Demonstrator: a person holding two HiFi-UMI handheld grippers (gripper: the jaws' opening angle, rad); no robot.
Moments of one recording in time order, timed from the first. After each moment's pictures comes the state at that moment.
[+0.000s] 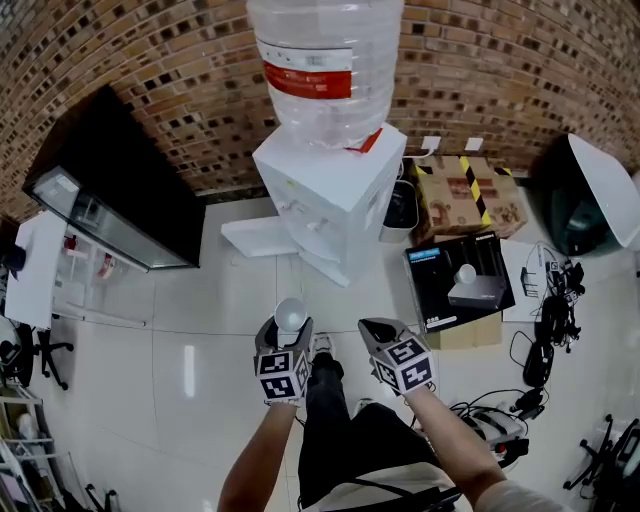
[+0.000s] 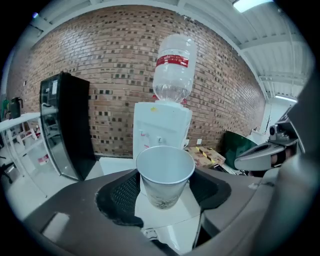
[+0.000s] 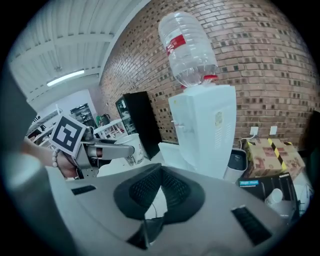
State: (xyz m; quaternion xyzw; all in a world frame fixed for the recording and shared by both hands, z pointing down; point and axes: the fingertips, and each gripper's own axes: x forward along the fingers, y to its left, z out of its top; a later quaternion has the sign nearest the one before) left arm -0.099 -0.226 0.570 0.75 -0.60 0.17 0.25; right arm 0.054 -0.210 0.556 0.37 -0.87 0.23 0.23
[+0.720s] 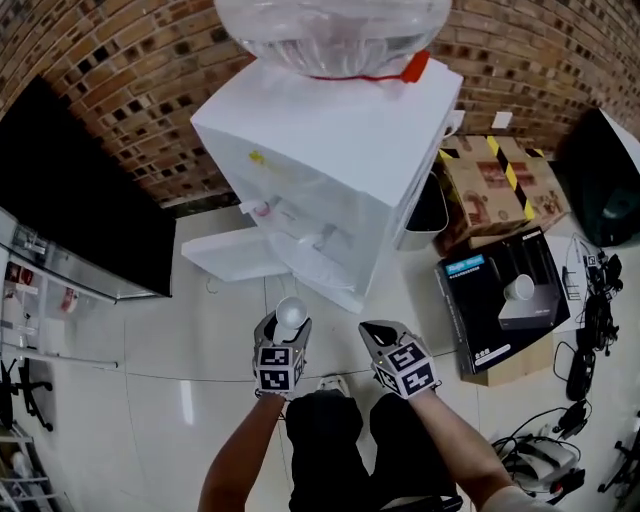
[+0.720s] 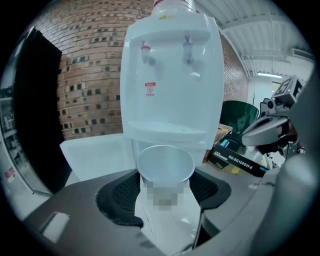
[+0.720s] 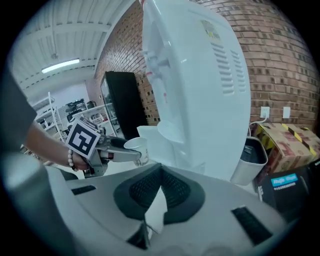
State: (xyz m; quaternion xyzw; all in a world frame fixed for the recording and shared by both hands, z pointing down) left arm -0.126 -0.398 0.873 0.80 -0.52 0.24 0.19; right arm 0.027 -0.356 0.825 0.39 -0.87 0.20 0.23
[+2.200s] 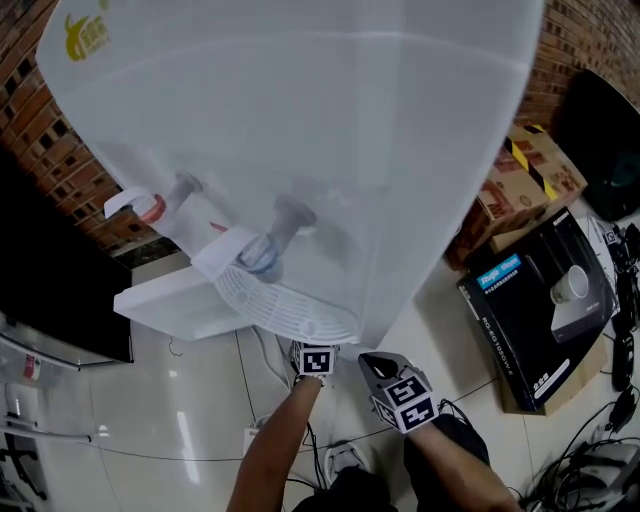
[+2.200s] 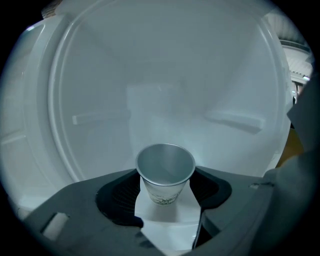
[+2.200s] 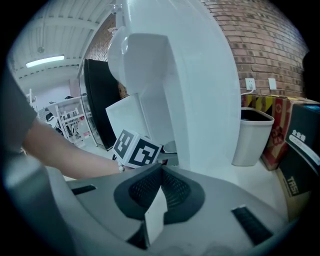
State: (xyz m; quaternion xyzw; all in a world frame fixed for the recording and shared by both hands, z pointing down) left arm -0.012 -0.582 1.128 0.84 -0.47 0.23 0.14; right arm 0.037 -0.428 1.030 0.47 -0.83 0.22 0.21
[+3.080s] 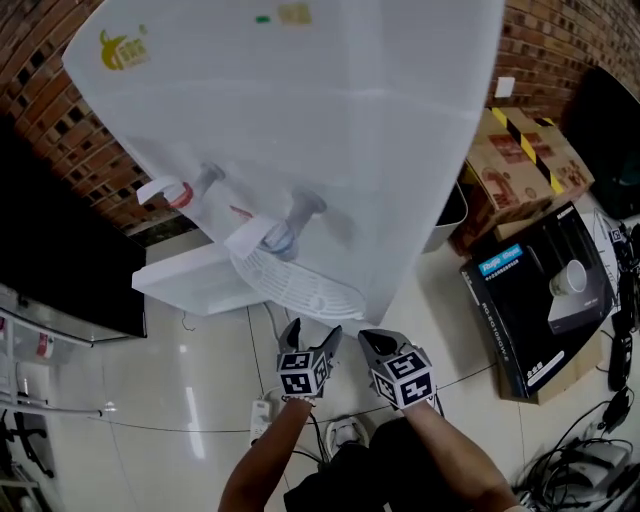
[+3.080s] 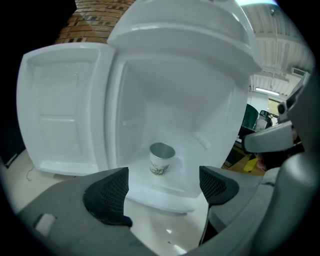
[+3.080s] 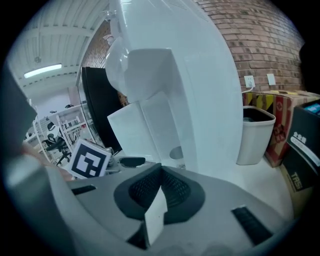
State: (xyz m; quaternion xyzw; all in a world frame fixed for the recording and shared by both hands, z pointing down) left arm -0.066 -0.486 1.080 0.83 -0.48 0.17 0.24; right arm 0.025 -0.431 1.005 0.47 -0.83 0.25 0.18
